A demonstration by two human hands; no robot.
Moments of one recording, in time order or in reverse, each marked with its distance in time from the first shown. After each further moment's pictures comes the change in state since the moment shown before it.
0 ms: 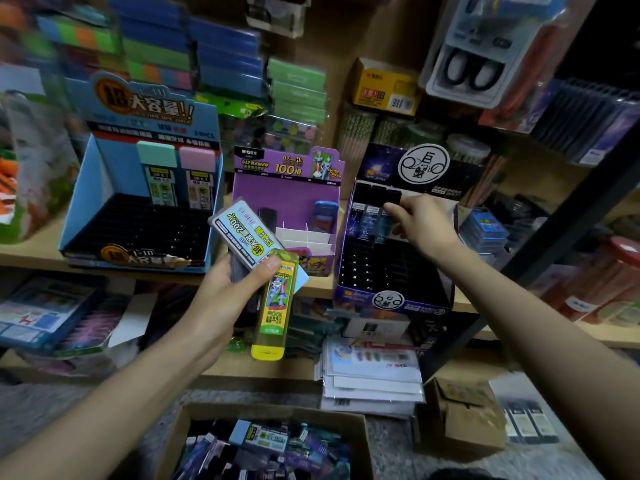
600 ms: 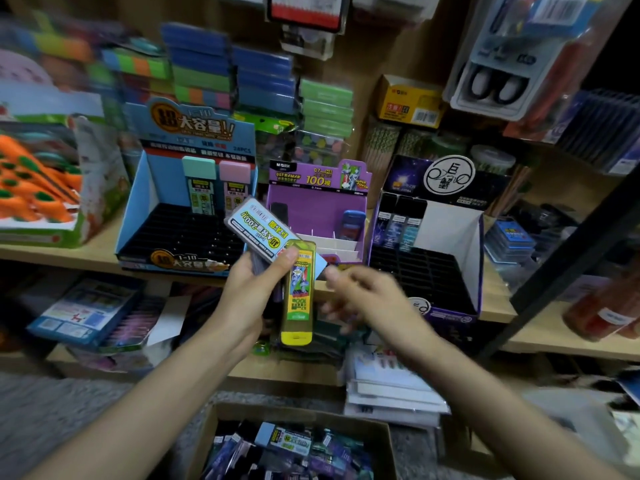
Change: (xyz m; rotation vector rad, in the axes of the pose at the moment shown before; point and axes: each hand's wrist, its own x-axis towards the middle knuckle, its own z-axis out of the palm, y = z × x) left_hand -0.002 0.018 -0.002 -0.085 0.073 0.071; right_hand -0.127 -0.108 0.031 0.747 -0.436 0.162
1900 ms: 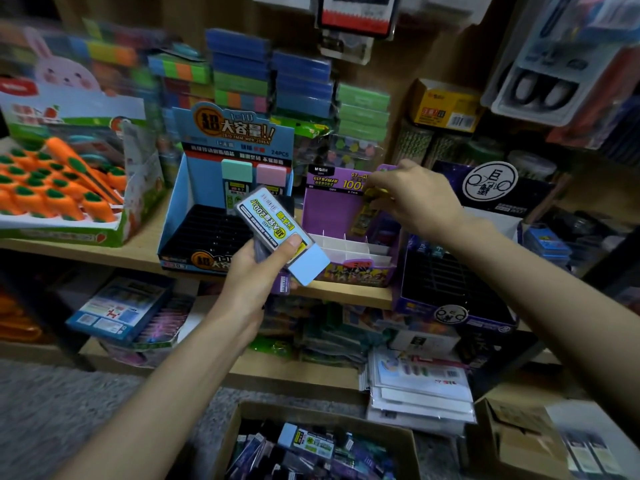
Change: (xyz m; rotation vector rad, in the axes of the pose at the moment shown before) left_hand 0.009 0.029 -0.034 -0.026 0.096 -0.097; right_hand 0.106 -0.066 -0.045 -1.396 0.278 -0.596
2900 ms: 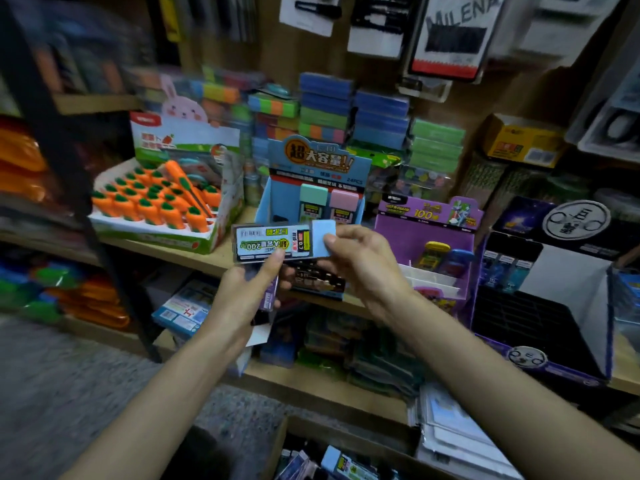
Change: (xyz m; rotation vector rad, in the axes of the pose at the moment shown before) left_hand -0.006 0.029 -0.092 0.077 0.158 0.068; right_hand 0.013 -0.167 0.017 1.892 -0.146 0.612
